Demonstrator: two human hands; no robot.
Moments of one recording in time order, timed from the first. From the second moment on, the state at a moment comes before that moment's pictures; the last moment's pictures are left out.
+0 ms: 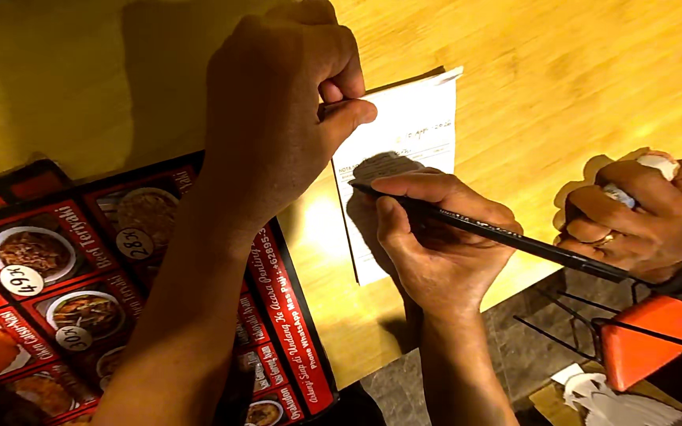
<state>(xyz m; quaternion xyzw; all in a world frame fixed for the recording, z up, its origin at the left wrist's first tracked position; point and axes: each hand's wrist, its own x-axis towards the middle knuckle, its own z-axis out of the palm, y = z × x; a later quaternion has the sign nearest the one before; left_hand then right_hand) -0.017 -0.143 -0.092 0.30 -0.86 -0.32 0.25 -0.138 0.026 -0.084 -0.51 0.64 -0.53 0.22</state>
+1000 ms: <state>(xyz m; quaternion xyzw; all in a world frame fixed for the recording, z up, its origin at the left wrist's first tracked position) -0.016 -0.145 -0.092 0.29 -0.87 -0.32 0.24 -0.141 0.028 -0.084 -0.49 0.65 -0.55 0.21</state>
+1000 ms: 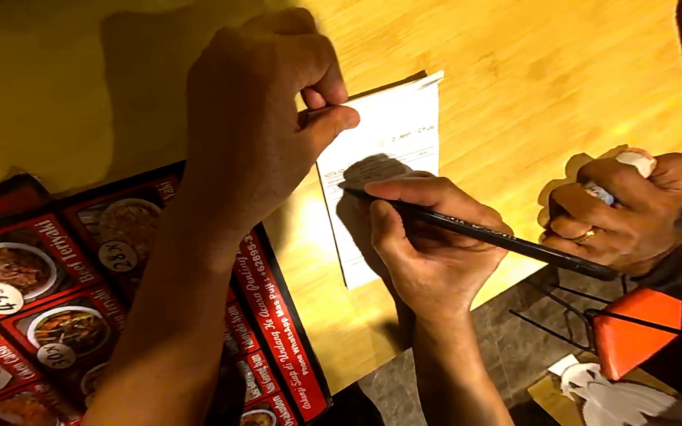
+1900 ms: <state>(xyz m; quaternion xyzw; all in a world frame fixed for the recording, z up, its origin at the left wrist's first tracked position) -0.013 -0.144 -0.094 0.30 -0.85 -0.35 0.25 -0.194 0.041 -0.077 -0.44 0.68 -0.56 0.21</state>
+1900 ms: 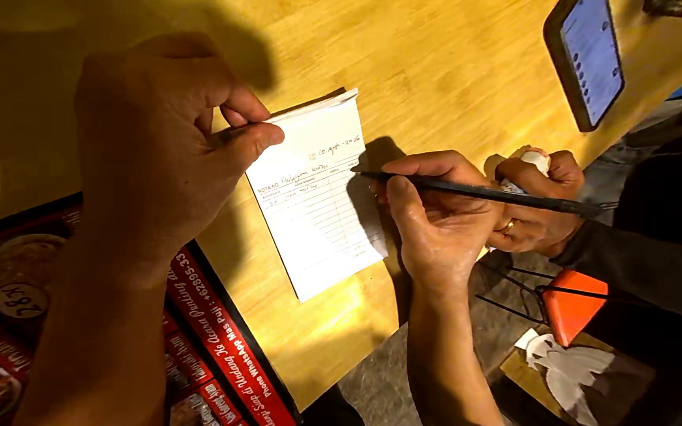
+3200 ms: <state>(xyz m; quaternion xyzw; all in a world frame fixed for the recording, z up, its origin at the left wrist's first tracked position) -0.016 -0.142 -0.093 0.27 -0.88 -0.32 0.24 -0.192 0.039 -0.082 -0.45 0.68 -0.55 0.21</state>
